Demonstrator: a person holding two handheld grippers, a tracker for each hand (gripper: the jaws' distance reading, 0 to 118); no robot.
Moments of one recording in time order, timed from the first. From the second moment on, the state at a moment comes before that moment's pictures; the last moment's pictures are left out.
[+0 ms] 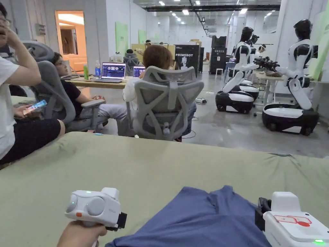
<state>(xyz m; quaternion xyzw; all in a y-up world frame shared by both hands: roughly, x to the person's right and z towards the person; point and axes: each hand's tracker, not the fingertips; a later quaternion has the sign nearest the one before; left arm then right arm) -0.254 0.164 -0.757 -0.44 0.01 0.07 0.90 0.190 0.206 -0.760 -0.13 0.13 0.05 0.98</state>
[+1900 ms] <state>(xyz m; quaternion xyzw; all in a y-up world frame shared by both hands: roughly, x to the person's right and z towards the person) -0.223 0.253 -0.862 -0.27 0.07 -0.01 0.96 0.273 0.336 -0.937 -0.15 0.06 0.14 0.98</state>
